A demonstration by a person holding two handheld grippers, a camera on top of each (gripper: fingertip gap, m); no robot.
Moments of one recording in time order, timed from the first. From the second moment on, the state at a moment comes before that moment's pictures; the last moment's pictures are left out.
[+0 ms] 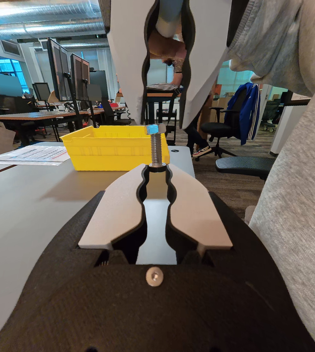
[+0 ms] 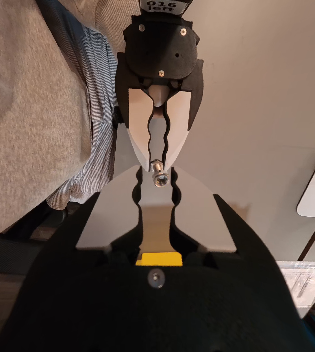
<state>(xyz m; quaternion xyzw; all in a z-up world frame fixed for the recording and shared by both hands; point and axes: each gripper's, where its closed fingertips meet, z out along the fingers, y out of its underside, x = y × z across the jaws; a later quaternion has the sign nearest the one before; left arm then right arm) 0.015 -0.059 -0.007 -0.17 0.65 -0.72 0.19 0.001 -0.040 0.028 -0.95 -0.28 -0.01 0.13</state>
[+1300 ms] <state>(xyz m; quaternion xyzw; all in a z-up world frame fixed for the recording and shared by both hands) 0.012 -0.055 0.003 -0.16 0.63 -0.74 0.17 -0.009 -0.062 0.034 -0.94 -0.31 0.06 0.13</state>
